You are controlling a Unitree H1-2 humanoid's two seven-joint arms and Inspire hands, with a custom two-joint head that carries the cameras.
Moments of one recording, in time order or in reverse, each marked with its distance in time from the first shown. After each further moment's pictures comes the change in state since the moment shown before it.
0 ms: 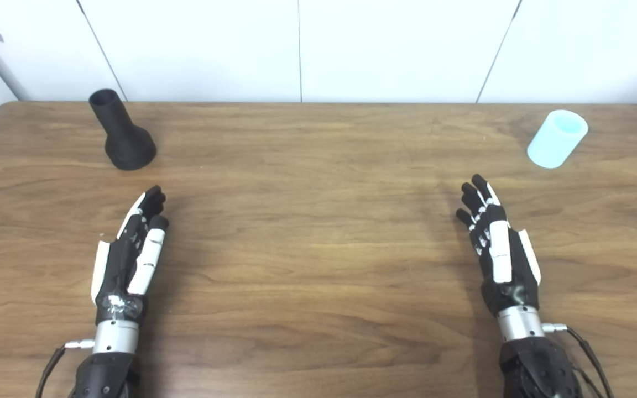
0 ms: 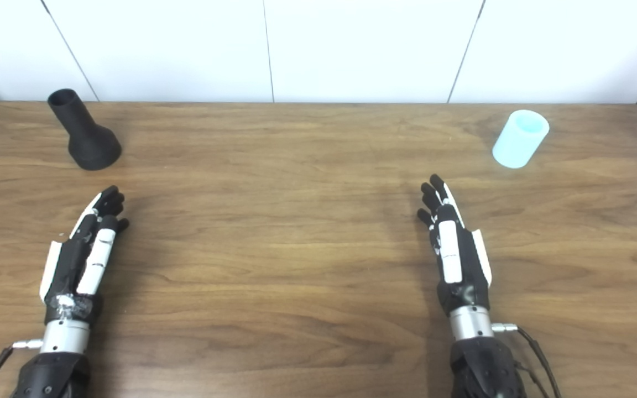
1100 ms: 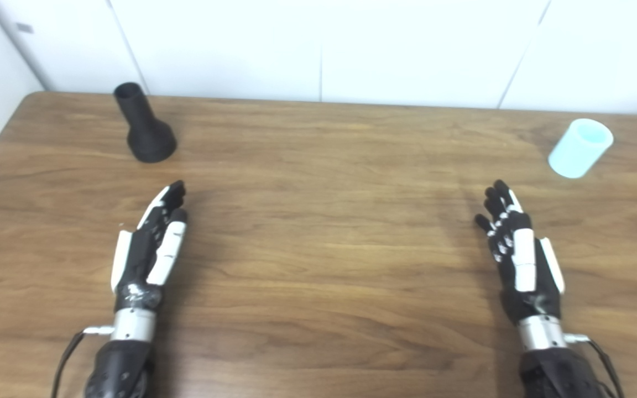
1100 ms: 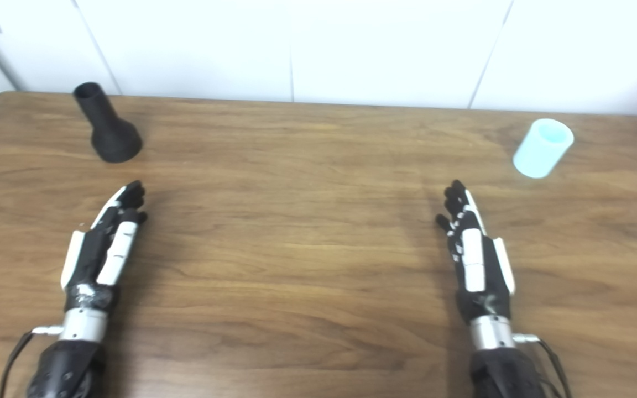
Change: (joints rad) left arm -0.002 -0.011 -0.033 0.013 0.050 -0.038 0.028; right arm -0.016 -0.046 -0.022 0.052 0.064 -0.055 0.040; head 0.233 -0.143
